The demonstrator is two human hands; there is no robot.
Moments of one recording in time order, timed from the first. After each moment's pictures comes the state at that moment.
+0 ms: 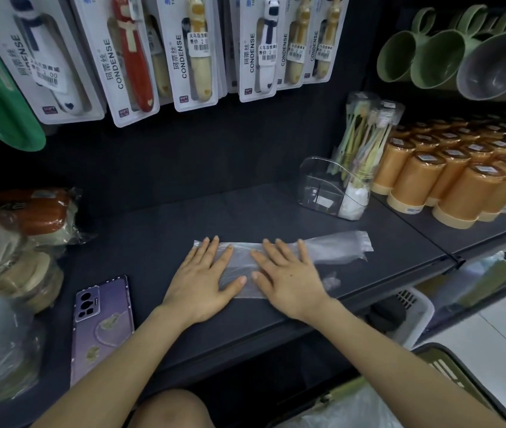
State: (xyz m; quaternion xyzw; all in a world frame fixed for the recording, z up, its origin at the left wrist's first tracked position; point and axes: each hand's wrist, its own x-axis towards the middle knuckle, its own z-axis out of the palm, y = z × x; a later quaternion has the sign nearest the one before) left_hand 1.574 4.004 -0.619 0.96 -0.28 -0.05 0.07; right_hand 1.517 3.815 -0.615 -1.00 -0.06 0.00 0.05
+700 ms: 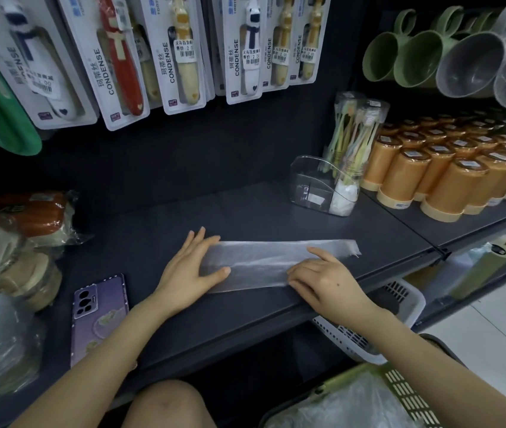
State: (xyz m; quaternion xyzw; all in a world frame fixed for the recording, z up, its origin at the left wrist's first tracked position) left_hand 1.571 4.017 -0.600 0.92 -0.26 -0.05 0.30; right_hand 1.477 3.751 -0.617 -0.95 -0.21 -0.23 0.10
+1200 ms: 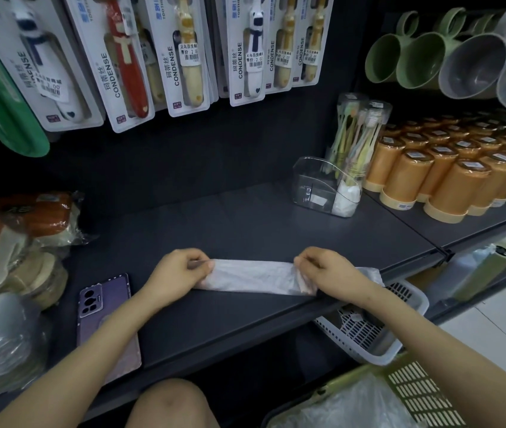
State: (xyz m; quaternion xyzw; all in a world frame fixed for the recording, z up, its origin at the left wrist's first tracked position) left_hand 1.576 4.031 -0.587 0.90 -0.21 -0.07 0.37; right_hand 1.485 3.758 -0.576 -0.94 0.04 0.02 0.35
